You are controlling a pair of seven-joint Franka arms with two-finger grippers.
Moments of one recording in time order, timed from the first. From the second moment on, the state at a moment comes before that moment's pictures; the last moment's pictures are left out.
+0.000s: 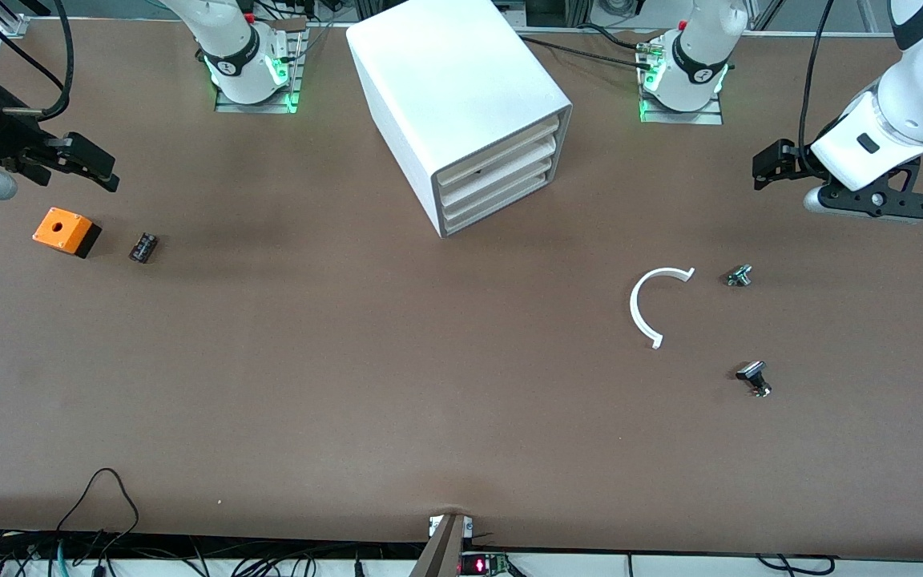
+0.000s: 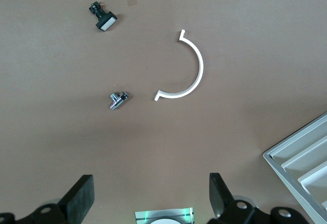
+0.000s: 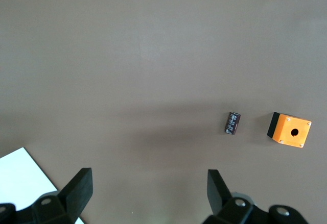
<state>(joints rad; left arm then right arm) -0.02 -0.03 -0.10 -1.71 0.00 1.53 -0.01 0.04 -0.05 0.02 -1.65 0.00 1.58 0.16</state>
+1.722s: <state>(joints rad) -0.06 0.33 -0.23 -1.70 -0.73 1.44 0.28 0.06 -0.03 0.03 -1.66 0.00 1.57 0.16</state>
